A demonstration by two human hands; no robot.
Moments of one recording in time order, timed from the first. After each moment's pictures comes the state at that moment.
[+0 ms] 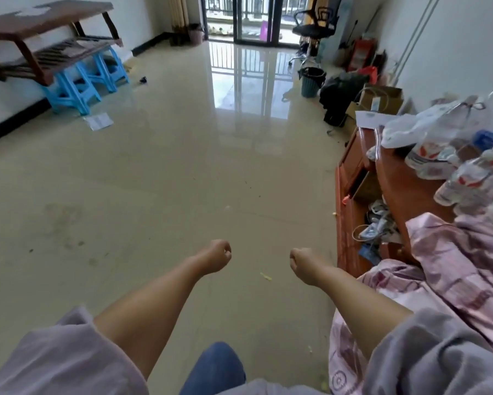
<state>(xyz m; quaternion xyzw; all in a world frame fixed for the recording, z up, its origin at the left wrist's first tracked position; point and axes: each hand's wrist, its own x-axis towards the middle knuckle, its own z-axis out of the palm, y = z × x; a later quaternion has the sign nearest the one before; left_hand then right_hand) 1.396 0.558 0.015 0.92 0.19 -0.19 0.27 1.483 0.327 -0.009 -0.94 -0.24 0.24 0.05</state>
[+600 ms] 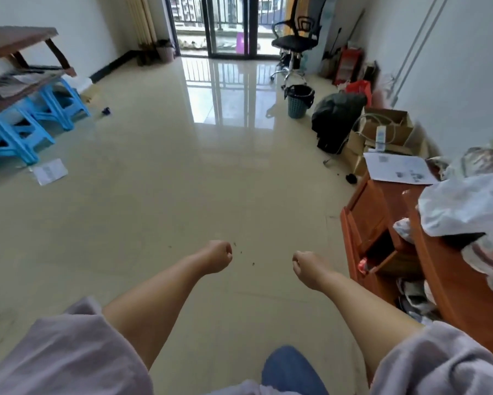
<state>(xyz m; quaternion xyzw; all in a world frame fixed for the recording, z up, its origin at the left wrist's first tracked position) 1.909 0.730 0.022 0.93 0.15 -0.21 0.25 1.967 0.485 -0.013 -0.95 -0.18 0.23 0.10</state>
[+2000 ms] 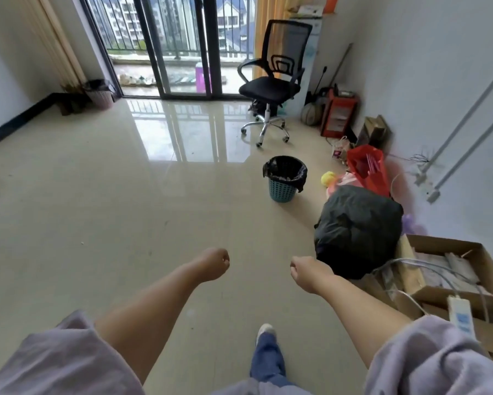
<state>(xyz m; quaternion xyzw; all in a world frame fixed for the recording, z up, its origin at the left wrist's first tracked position) 3.089 0.943 0.008 0.95 0.08 -0.23 0.22 3.122 0.697 -0.014 -0.96 -0.13 0.23 0.08</state>
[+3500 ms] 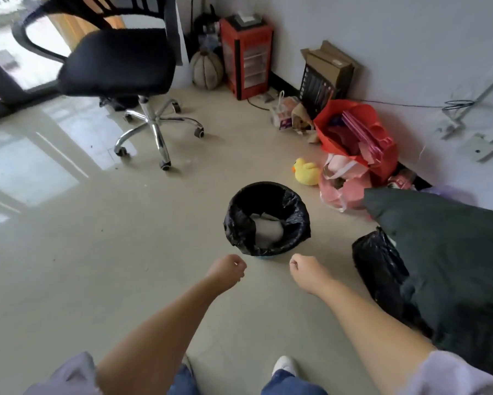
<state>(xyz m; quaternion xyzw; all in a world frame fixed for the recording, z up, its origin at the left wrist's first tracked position) 3.989 1.020 -0.278 0.84 -0.05 -0.44 0.31 3.890 0.837 -0.289 -0.88 0.30 0.25 0.27</state>
